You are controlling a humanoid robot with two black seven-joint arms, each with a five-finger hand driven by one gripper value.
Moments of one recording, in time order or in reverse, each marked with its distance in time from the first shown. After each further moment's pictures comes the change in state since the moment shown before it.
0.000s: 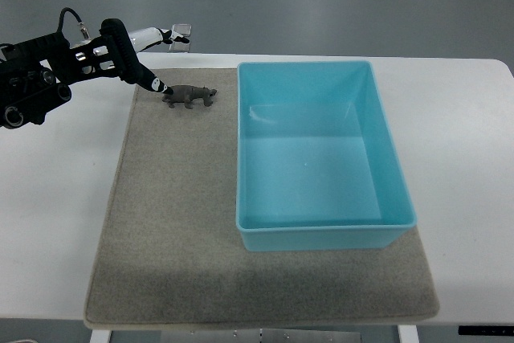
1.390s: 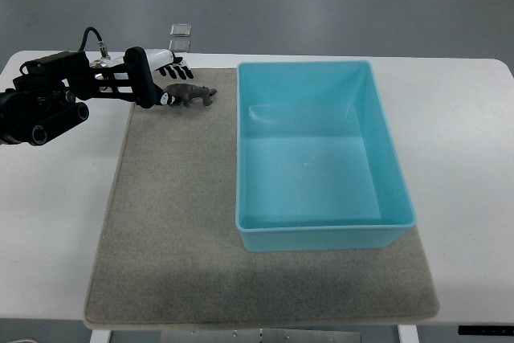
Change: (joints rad) left arm 0.038 -0.089 0.028 0.095 0.112 0.040 -0.003; right arm 0.000 0.000 0.000 0.000 0.000 0.000 0.000
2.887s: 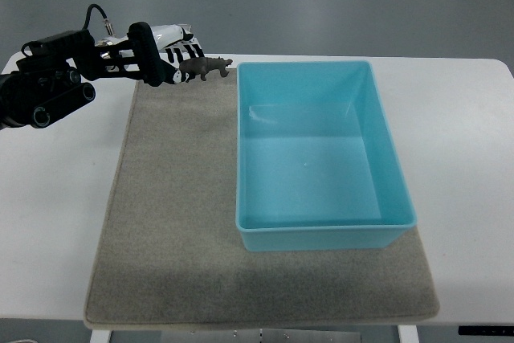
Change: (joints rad) left arm -0.080 0.002 -0.089 -0.062 -0.014 -0.001 0.006; right arm 0.000 0.000 0.000 0.000 0.000 0.000 0.000
